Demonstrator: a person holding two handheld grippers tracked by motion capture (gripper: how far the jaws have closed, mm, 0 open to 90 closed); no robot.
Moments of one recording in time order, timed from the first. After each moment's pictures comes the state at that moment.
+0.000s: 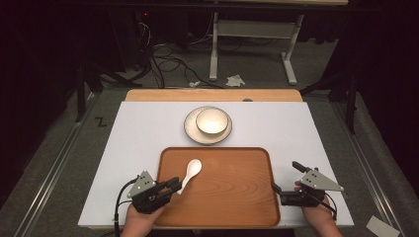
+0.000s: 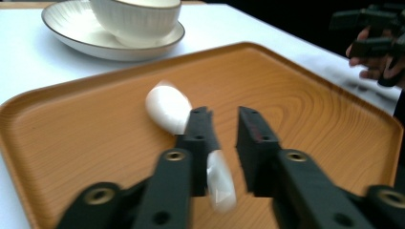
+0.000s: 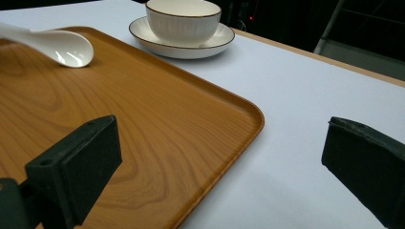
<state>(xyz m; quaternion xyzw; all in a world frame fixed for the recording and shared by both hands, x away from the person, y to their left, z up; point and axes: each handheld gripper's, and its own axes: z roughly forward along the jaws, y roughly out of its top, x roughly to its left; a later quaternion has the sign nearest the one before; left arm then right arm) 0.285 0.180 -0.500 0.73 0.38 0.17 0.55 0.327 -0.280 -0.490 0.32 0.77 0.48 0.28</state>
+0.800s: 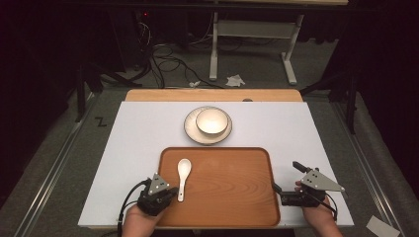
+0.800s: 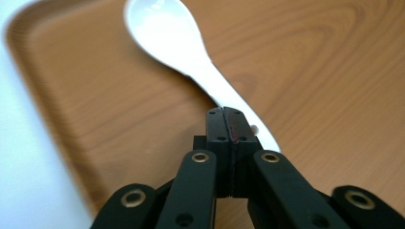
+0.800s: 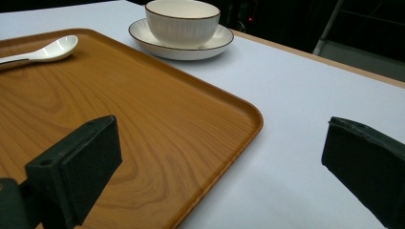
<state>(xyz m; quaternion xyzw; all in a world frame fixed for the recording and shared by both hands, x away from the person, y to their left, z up) 0.285 0.199 -0.499 0.71 0.42 0.15 0.54 0.326 -0.281 -0.489 0.32 0.77 0.48 0.28</state>
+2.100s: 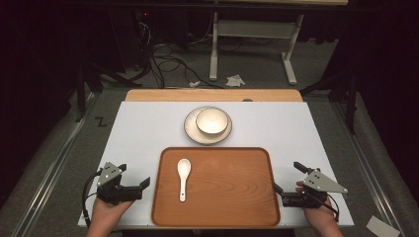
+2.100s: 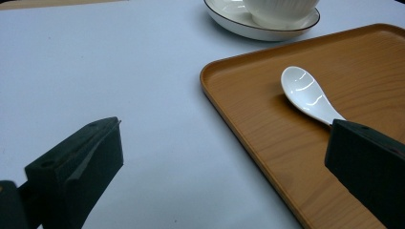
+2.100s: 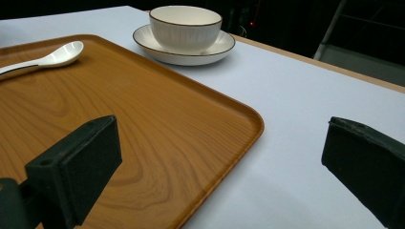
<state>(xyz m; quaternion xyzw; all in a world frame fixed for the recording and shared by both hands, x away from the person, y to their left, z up) 0.300 0.259 -0.496 0.71 0.48 0.21 0.47 0.324 -0.282 -0.488 0.32 0.77 0.48 0.27</state>
